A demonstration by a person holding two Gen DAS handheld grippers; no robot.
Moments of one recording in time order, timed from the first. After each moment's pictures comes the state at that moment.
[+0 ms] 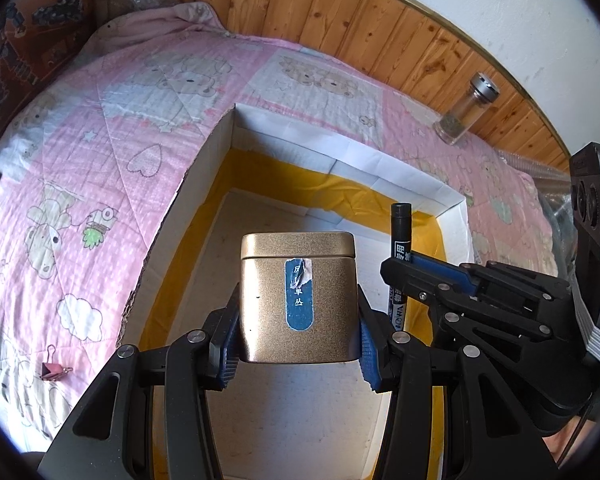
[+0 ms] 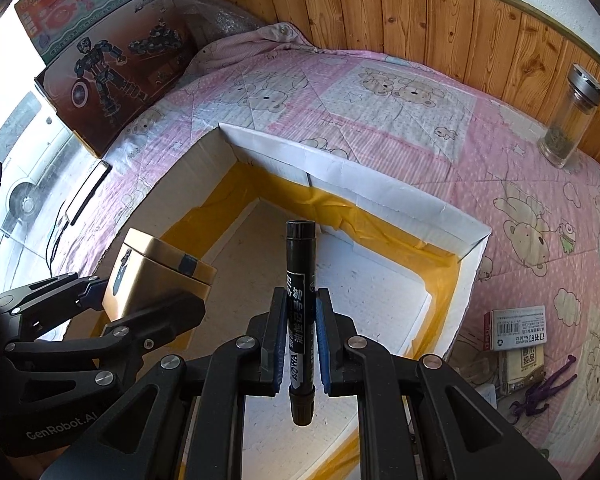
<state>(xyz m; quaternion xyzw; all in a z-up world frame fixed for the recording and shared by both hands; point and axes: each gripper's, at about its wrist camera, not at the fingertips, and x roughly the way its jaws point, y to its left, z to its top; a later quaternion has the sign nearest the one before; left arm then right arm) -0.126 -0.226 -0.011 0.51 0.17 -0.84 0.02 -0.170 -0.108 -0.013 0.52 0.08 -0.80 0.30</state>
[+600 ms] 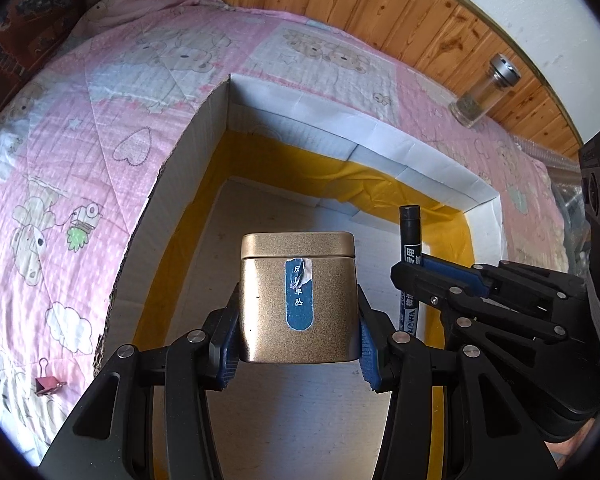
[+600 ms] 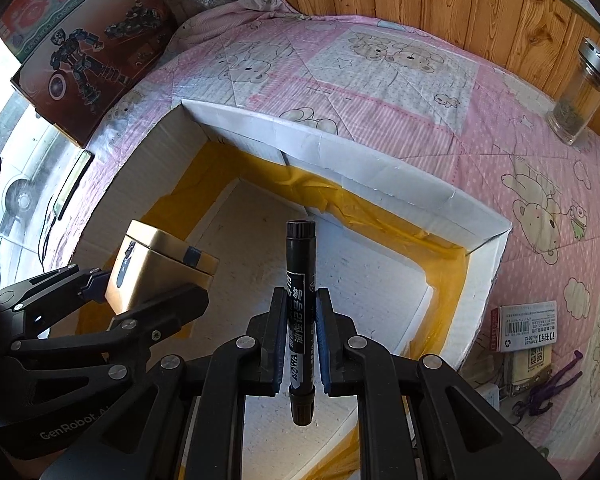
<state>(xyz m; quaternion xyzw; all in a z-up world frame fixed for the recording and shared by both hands) -0.154 -0.232 -0.041 0.55 0.16 -0.82 0.02 -0.194 -0.113 -0.036 0.57 0.09 -0.77 0.28</state>
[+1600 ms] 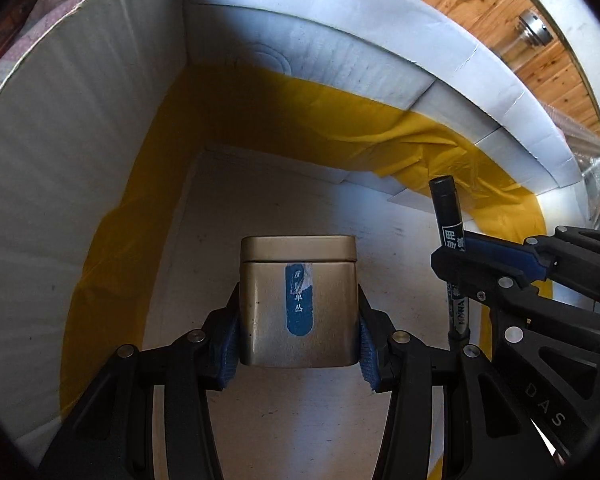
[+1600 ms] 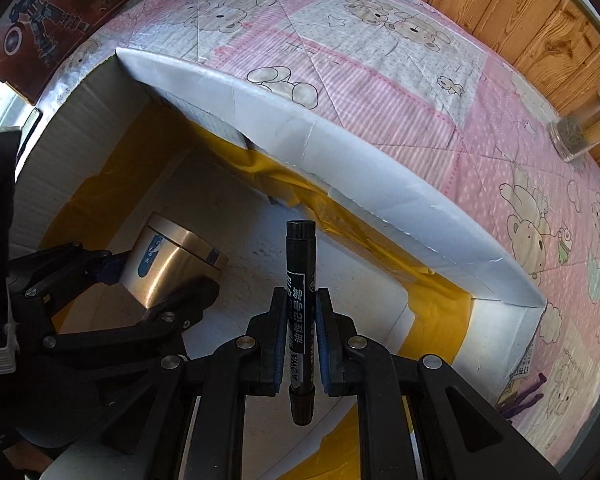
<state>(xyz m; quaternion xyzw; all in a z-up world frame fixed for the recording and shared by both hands) -0.195 -0.234 -0.112 0.61 0.13 -0.78 -0.01 -0.224 -0.149 -0.065 0.62 0.19 -0.73 0.22</state>
